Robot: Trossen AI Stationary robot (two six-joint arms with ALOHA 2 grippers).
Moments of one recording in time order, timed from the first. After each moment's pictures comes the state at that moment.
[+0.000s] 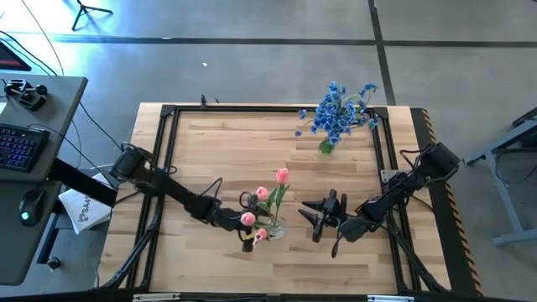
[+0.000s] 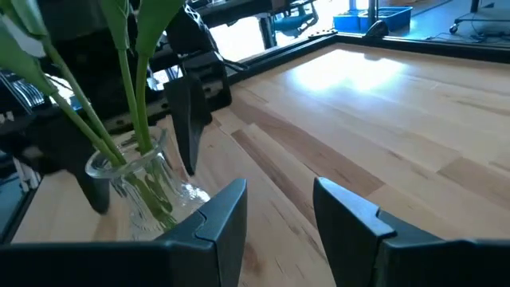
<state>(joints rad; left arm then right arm) -0.44 1.83 0.76 0.71 -0.35 -0.14 0.66 1.62 0.52 0.72 0.99 0.60</state>
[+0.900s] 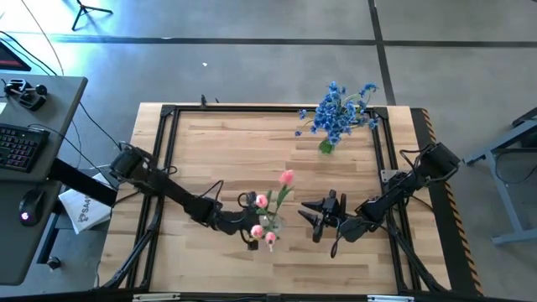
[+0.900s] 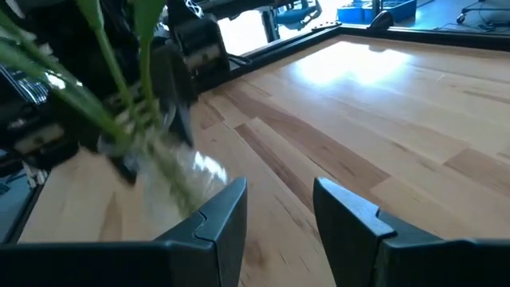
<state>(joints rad) -0.47 1.82 0.83 0.63 -0.53 -0.12 0.66 1.62 0.52 0.71 0.97 0.63</state>
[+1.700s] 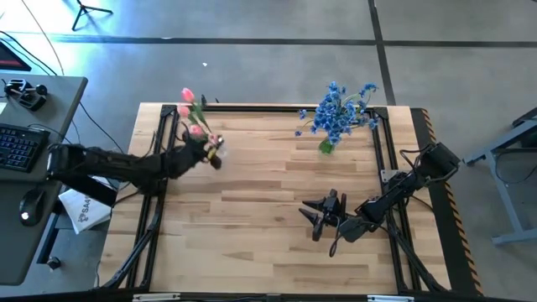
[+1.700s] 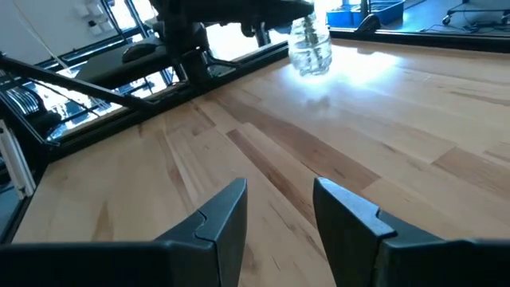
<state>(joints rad) 0.17 0.97 0.14 0.53 -0.69 -0.17 0.65 1.62 0.52 0.70 1.00 0.65</state>
